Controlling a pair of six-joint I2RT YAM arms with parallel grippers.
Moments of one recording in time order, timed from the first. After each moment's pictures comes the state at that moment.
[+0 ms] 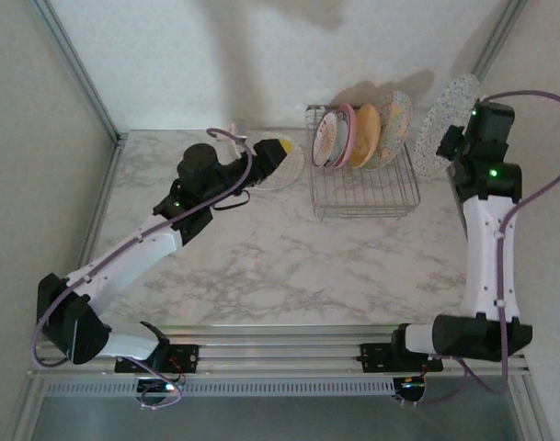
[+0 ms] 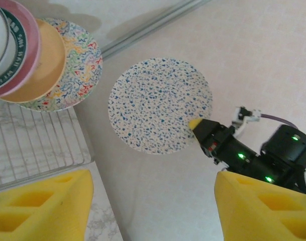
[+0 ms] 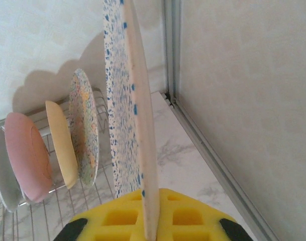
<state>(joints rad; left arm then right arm) -0.59 1.39 1.22 0.19 0.35 -1.09 -0.10 1.31 1.69 -0.85 0.21 0.20</state>
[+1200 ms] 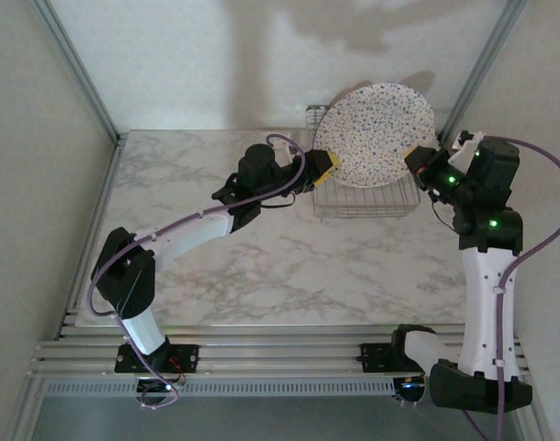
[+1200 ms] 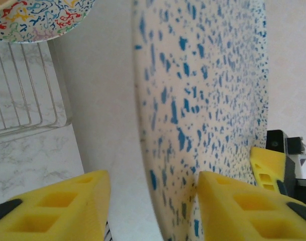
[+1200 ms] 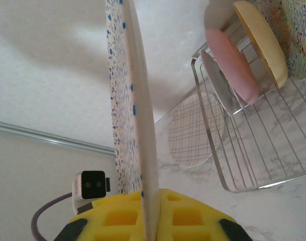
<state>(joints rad) -0.71 1.73 1.38 0.32 0.41 -1.28 -0.09 1.06 1.42 -0.73 -0.54 0.85</state>
